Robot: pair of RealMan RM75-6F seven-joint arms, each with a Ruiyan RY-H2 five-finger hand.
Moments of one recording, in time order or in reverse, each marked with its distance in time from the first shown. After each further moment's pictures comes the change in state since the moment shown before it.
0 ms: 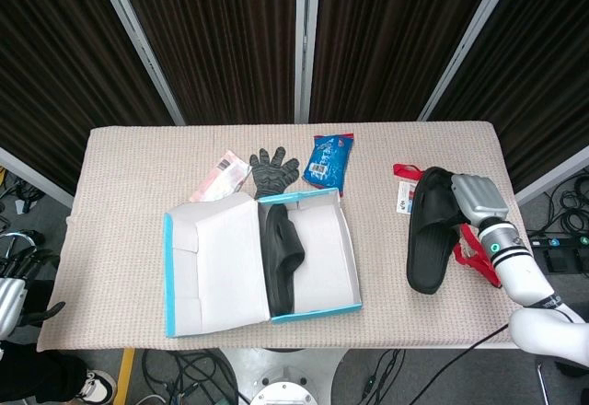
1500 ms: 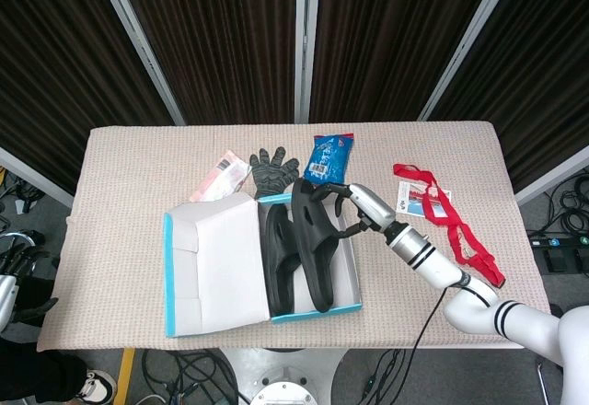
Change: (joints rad) left arm -0.001 -0.017 -0.017 0.052 -0.031 -0.024 -0.034; right arm -0.084 -0.554 0.193 0.569 -0.882 0.104 1.060
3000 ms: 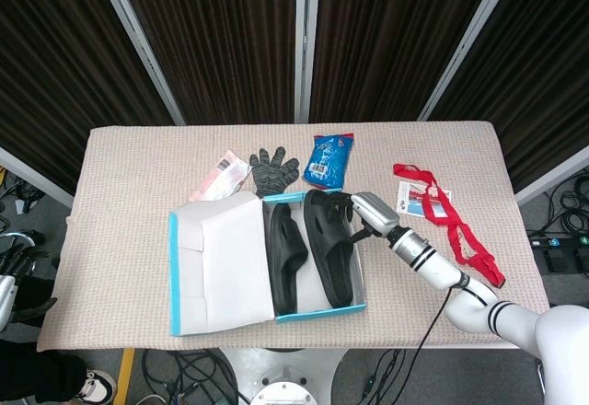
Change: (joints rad) left arm 0.002 -0.007 -0.003 0.015 -0.003 -0.001 -0.007; right arm 0.007 -0.077 -0.089 0.156 -0.001 -0.021 -0.122
